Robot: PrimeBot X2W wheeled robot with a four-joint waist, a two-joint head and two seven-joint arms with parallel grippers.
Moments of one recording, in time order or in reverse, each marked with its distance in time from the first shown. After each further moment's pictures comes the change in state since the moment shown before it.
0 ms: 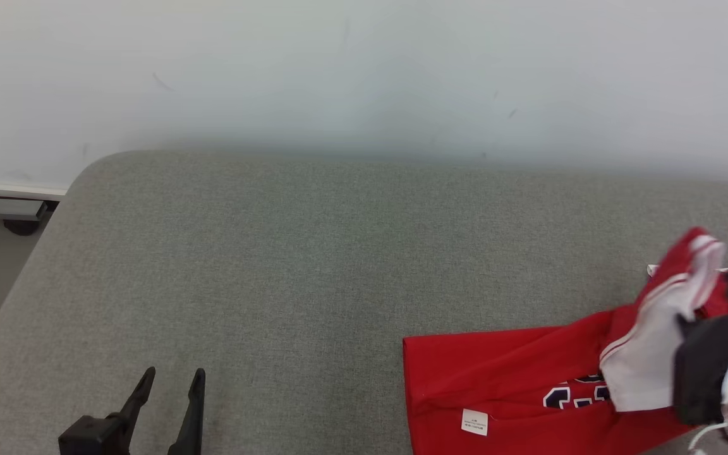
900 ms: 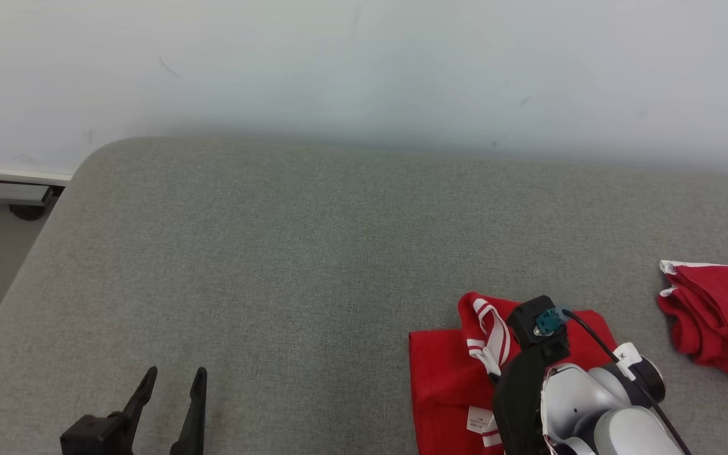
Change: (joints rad) left arm -0.008 -0.010 0.000 0.018 -0.009 -0.003 -0.010; right arm -0.108 0.214 0.371 0.111 -0.018 0.082 0.115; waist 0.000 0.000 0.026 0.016
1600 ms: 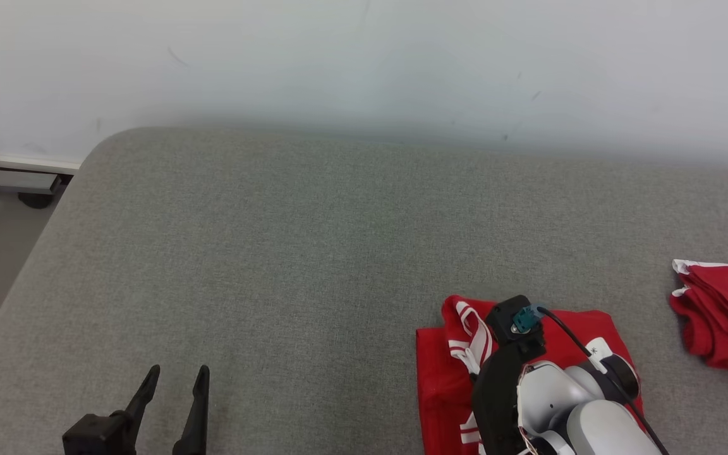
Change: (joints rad) left arm -0.004 -0.010 -0.002 0.003 -0.003 0.000 -0.005; right arm -0.055 0.048 0.044 0.140 0.014 -0.019 -0.050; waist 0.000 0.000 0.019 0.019
